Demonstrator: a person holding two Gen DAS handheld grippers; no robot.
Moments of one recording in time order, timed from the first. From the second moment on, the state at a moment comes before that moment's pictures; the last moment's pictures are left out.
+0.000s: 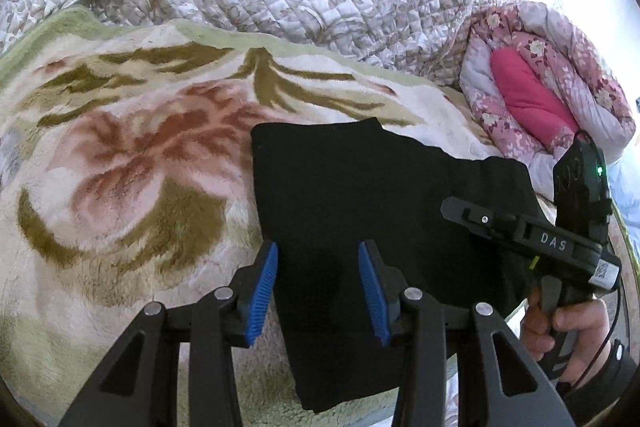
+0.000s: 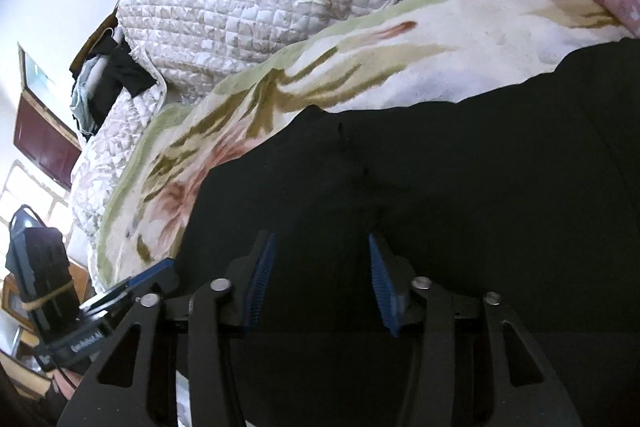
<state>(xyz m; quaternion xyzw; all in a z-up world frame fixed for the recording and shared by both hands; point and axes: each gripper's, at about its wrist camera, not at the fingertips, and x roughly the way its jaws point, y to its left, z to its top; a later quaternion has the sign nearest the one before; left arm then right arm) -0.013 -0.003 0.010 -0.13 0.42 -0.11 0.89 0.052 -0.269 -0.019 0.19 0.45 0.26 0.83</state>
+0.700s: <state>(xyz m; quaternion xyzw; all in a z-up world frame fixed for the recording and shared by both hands) -0.017 -0.001 0.008 -0.12 0.42 -0.11 0.89 0.039 -0.292 -0.020 0.23 0.45 0.23 0.83</state>
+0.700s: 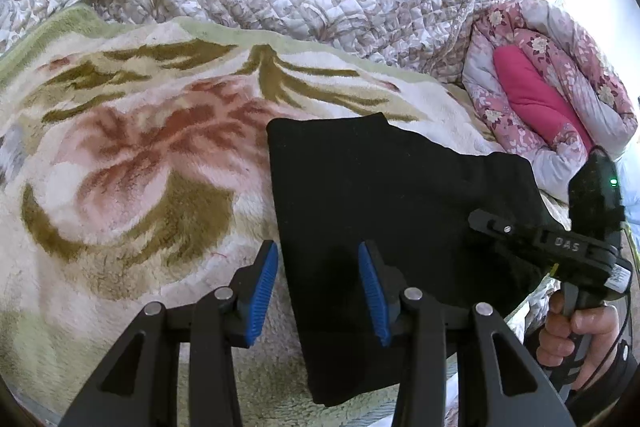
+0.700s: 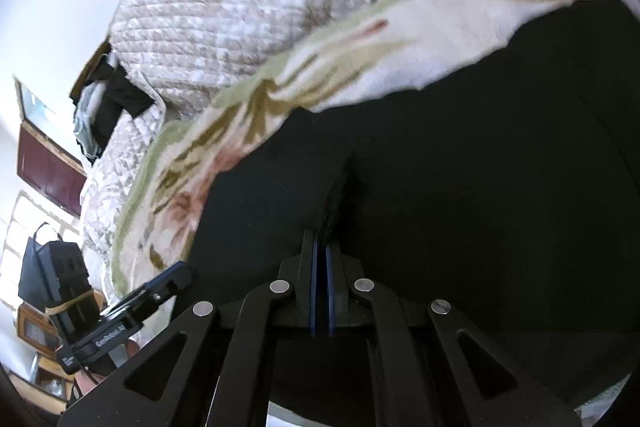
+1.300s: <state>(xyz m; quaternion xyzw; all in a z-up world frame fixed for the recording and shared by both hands) -0.016 -0.003 0.009 -0.12 0.41 -0.11 0.90 0.086 -0.284 -0.006 0.24 0.42 0.25 0.83</state>
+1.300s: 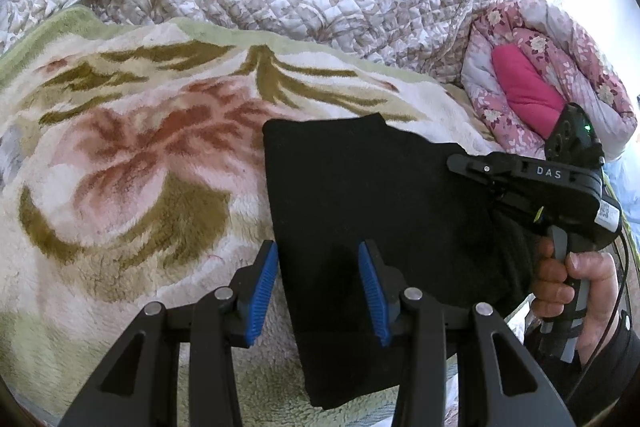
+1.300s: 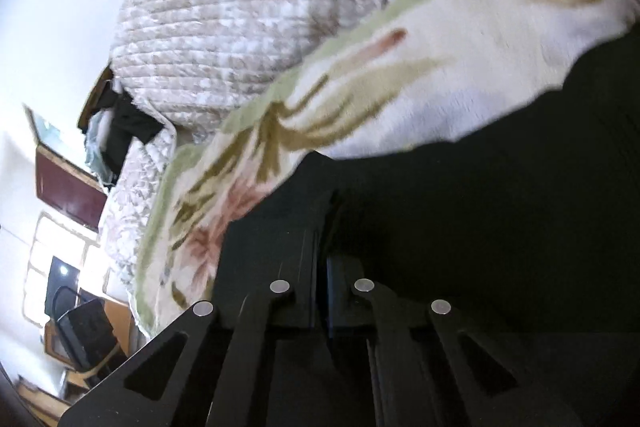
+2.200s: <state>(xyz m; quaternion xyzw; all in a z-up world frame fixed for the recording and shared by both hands) -0.043 -0.055 0.002 -0.03 0.41 -0.16 0.90 -0.024 -0.267 -0.009 0.00 0.38 0.20 0.90</state>
